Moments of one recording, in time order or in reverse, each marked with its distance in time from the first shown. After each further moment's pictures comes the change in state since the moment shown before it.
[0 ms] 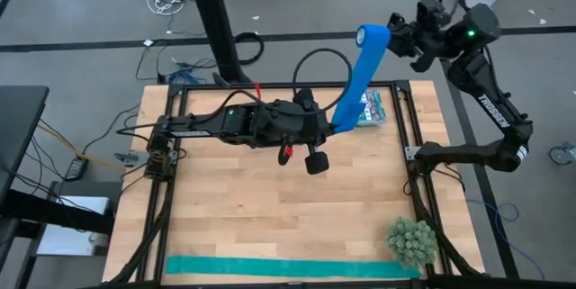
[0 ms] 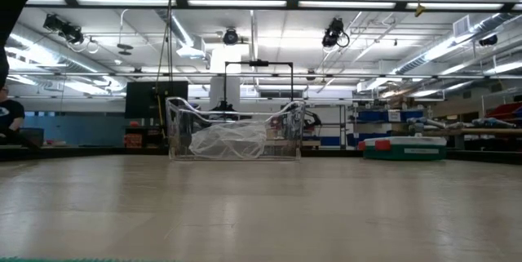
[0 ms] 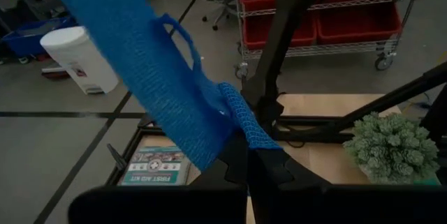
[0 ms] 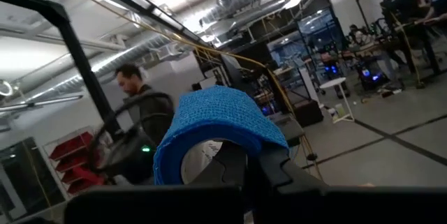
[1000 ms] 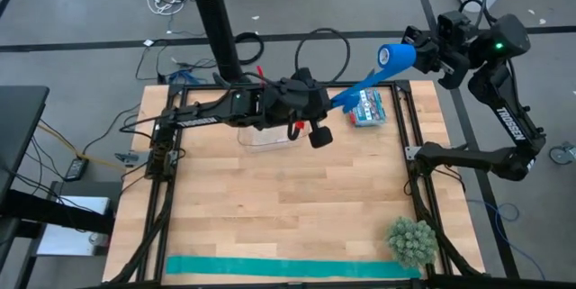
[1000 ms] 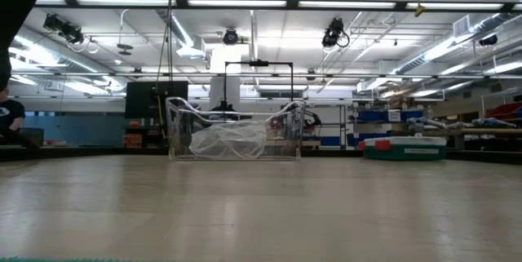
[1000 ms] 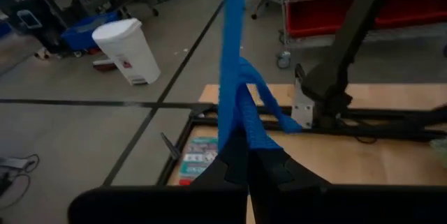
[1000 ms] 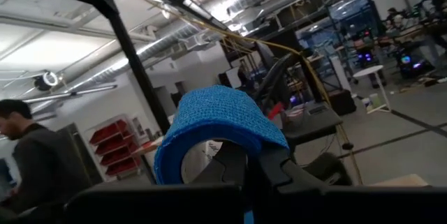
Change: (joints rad) left arm 0.133 0.008 -0.032 0.032 -0.034 0.092; right arm 0.042 -0.118 0.000 -0.089 -0.079 0.049
